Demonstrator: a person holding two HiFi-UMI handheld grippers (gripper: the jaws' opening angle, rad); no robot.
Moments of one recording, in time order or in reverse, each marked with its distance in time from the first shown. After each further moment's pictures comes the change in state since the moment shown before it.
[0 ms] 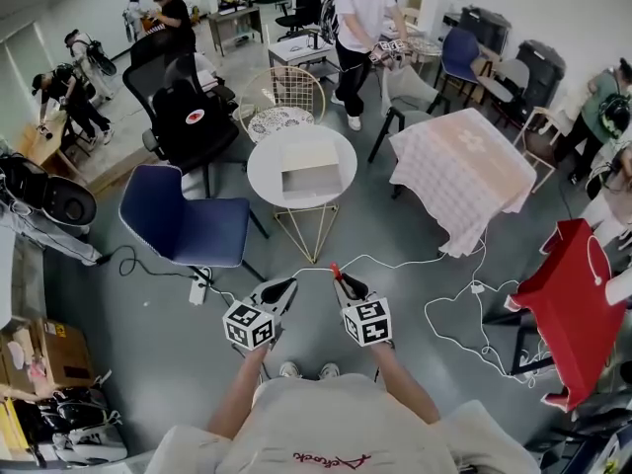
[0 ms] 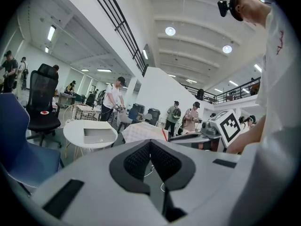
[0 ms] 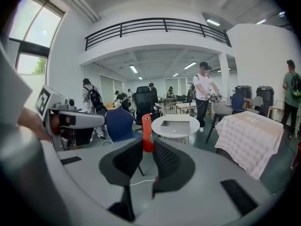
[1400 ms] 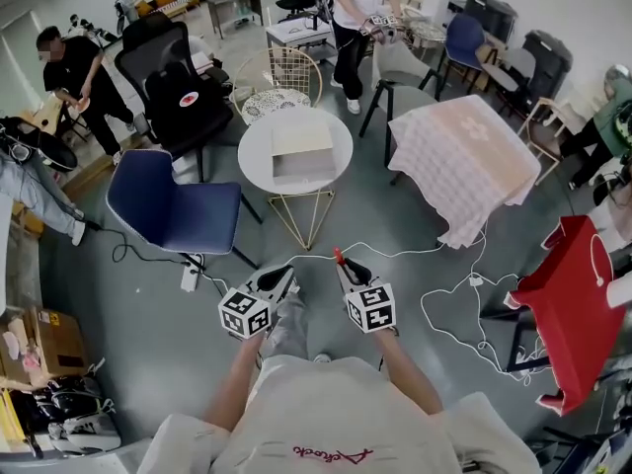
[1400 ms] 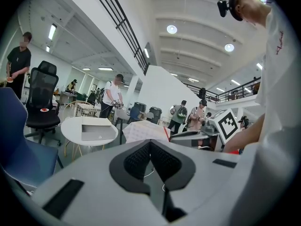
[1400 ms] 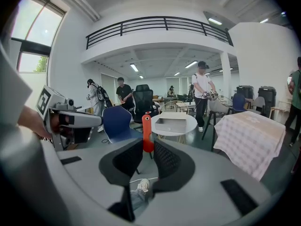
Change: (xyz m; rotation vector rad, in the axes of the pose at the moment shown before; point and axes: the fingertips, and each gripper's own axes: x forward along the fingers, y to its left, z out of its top) left arm 0.042 0.010 -0.023 -0.011 0.010 0.015; right arm 0.016 -0.051 -0.018 -0.016 0.011 0.017
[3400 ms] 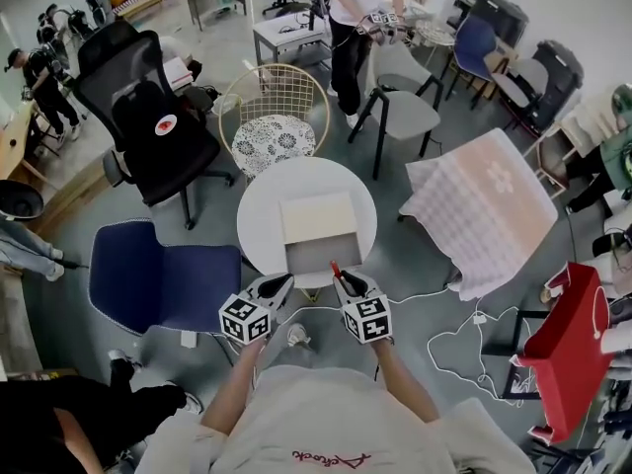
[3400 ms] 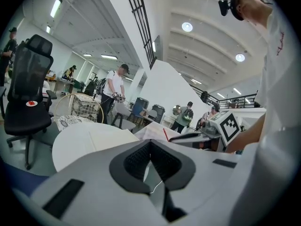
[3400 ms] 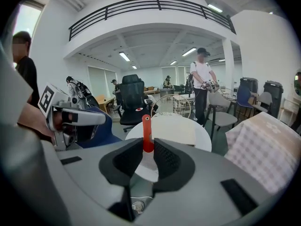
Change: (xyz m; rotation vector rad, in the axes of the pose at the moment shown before) left arm 0.182 0.299 0.115 -0.102 0.074 -0.079; right arm 0.304 -0.116 0.136 0.051 0.128 -0.037
